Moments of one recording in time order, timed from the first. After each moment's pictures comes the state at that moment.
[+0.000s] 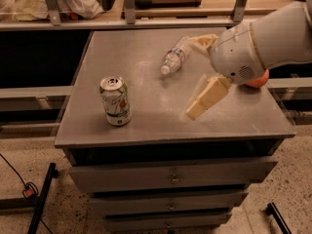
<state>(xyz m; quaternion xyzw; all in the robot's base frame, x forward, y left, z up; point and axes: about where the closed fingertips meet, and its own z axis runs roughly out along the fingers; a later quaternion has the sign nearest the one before) 0.486 -0.063 0.954 -0.63 0.64 0.19 0.40</state>
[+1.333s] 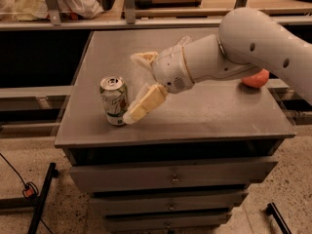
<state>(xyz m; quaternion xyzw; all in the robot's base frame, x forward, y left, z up) 0.516 0.056 0.912 -0.62 0.58 0.32 0.42</state>
